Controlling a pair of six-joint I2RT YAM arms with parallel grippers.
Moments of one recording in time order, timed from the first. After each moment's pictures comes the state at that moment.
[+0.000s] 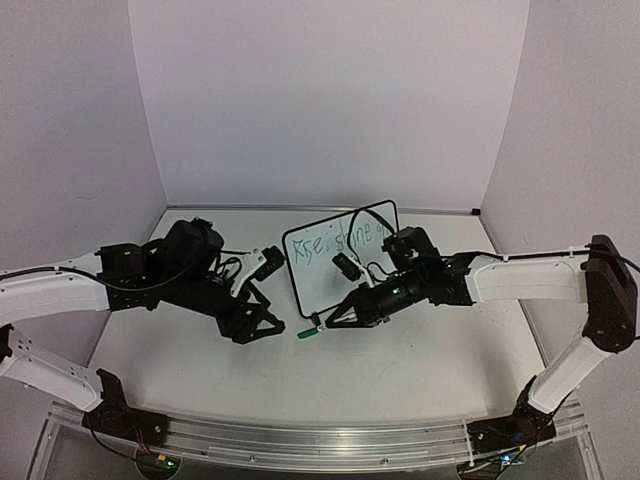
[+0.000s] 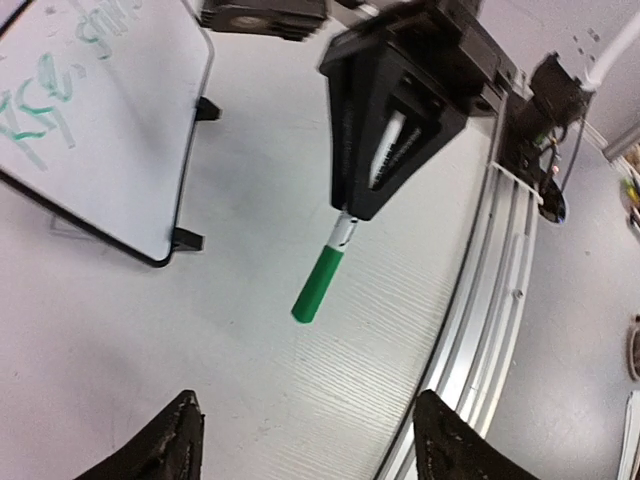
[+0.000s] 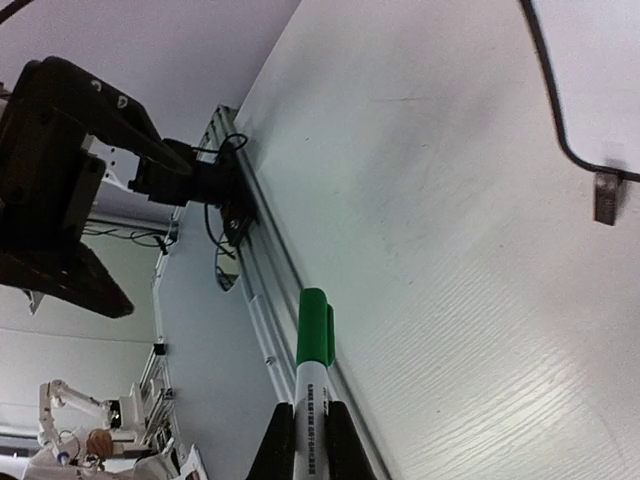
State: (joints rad) left arm -1.01 1.17 0.94 -0.45 0.23 -0.08; right arm 0.83 1.60 0.98 -0.09 -0.74 0.54
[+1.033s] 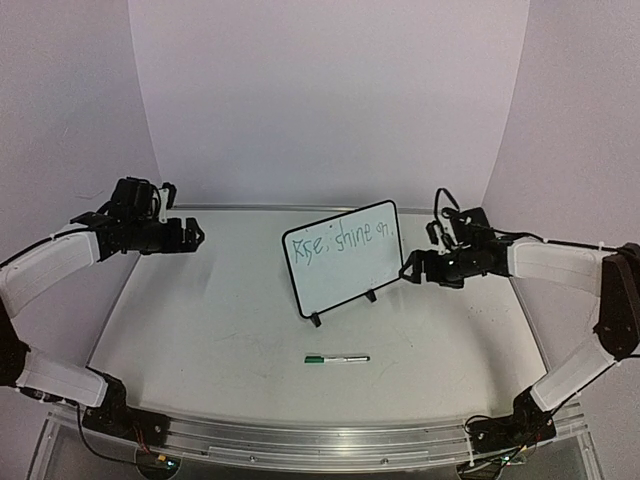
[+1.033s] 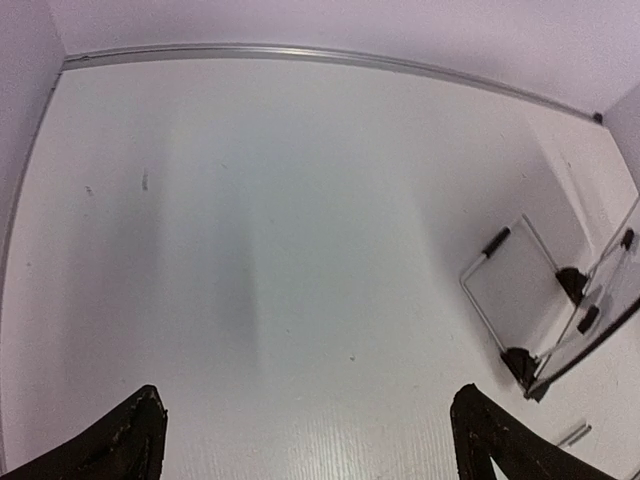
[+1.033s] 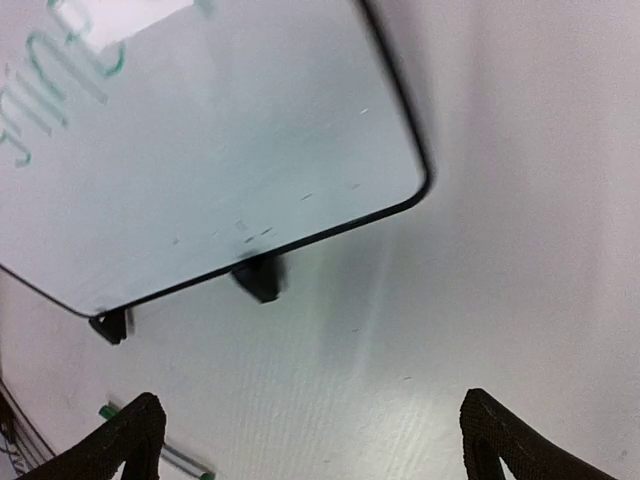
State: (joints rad) left arm -0.28 1.24 0.98 -0.41 0.04 -0.26; right arm 0.38 1.49 0.94 -0.31 -0.20 0.35
